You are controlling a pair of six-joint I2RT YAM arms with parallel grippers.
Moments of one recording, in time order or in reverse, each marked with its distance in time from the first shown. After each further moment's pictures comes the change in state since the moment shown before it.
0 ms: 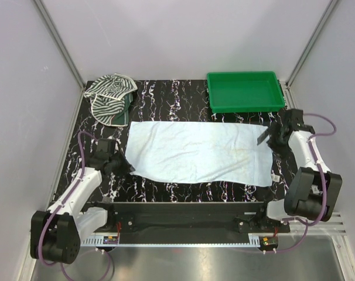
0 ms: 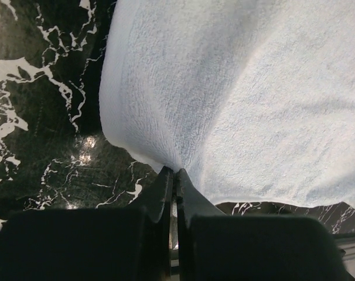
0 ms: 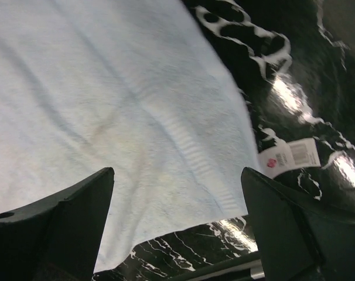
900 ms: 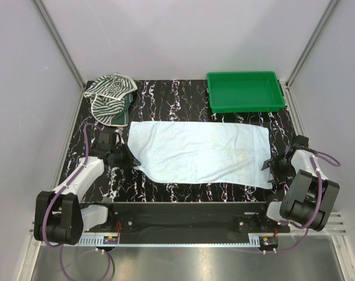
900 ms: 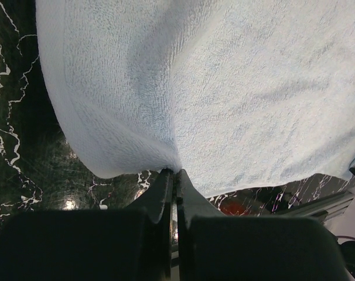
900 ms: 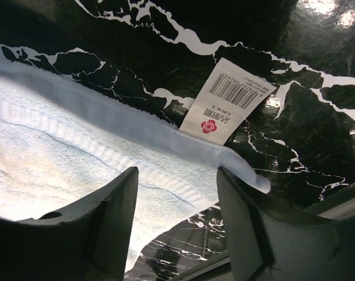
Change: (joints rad) left arm 0.022 0.171 0.078 0.097 0.187 0.083; right arm -0.240 -0.070 -0.368 0.035 -0.079 0.220
